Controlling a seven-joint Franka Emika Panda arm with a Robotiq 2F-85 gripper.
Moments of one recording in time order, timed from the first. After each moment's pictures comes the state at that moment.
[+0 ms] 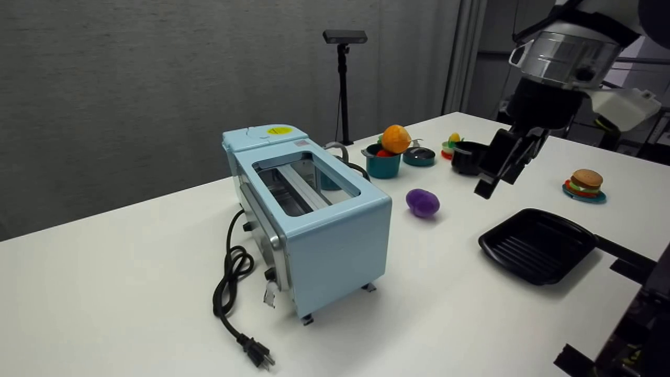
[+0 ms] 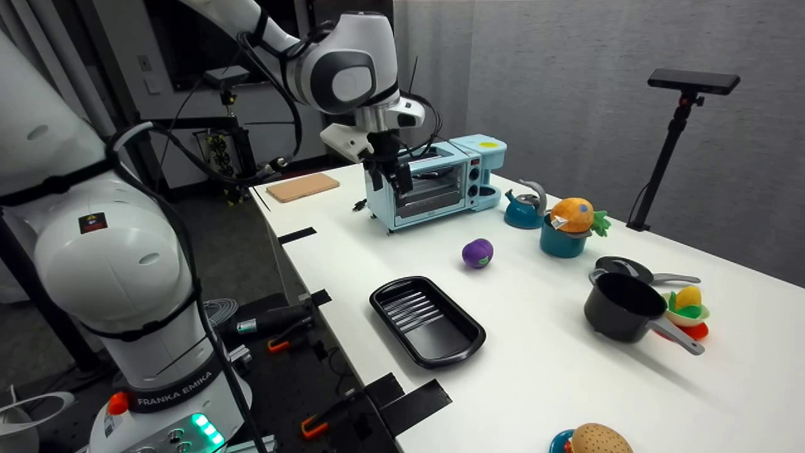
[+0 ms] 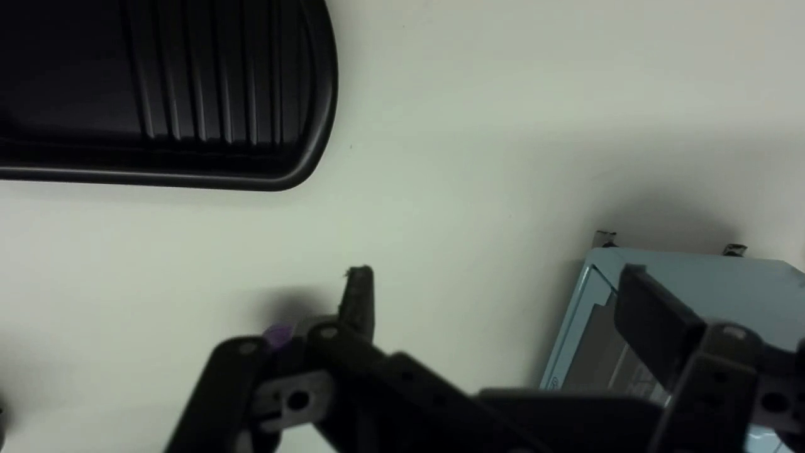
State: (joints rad) arm 0.14 -0.29 0.14 -2.58 0.17 2.48 0.10
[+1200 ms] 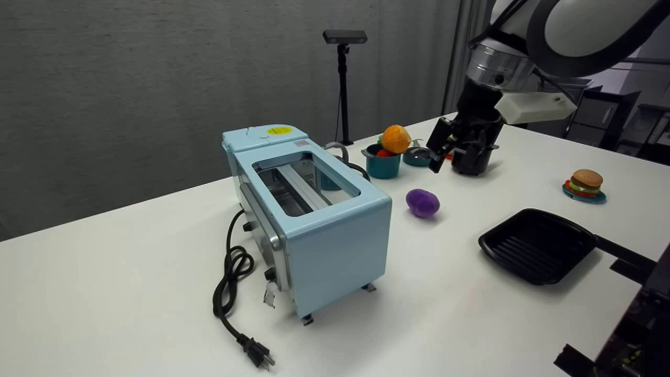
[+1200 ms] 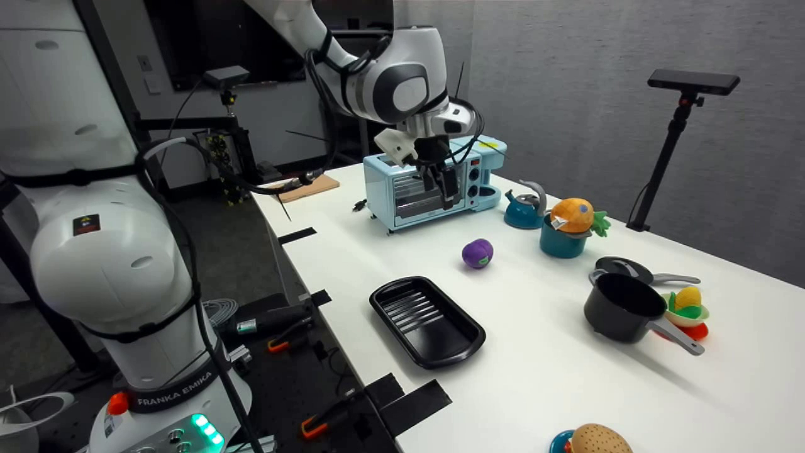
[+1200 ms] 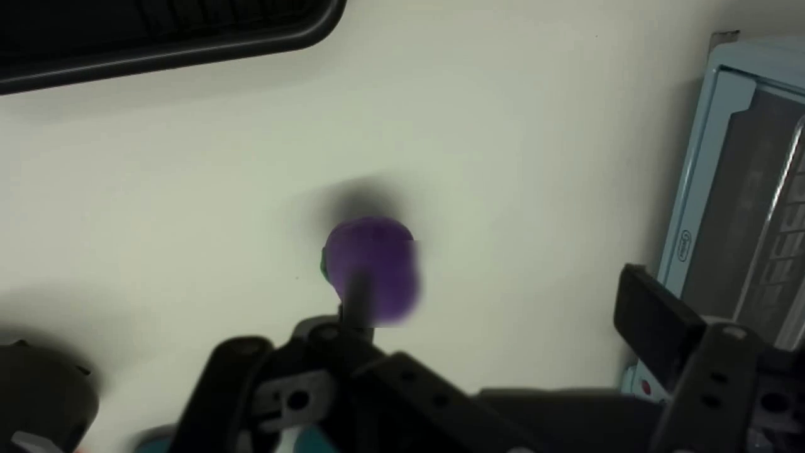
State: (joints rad) arm 0.09 -0.01 0.08 -2.35 0.03 2.58 0.32
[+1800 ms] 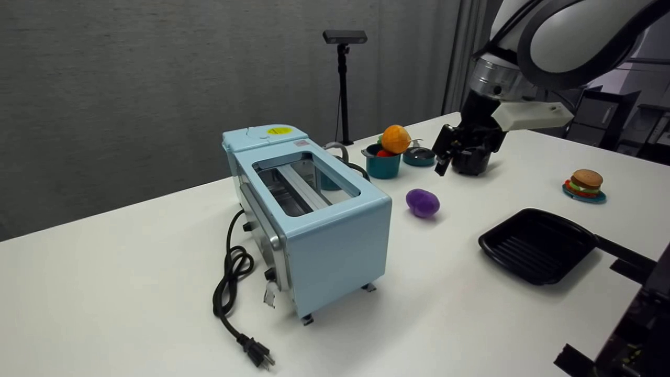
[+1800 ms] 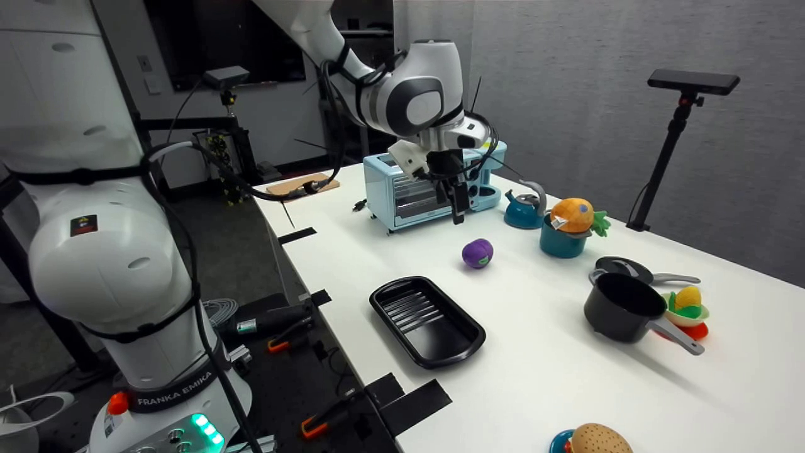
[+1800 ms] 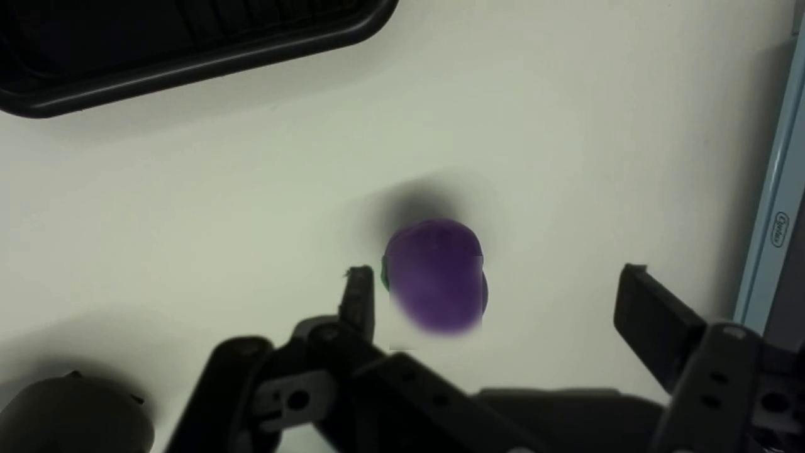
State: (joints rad) arm 0.07 0.04 0.03 -2.33 0.03 2.59 0.34
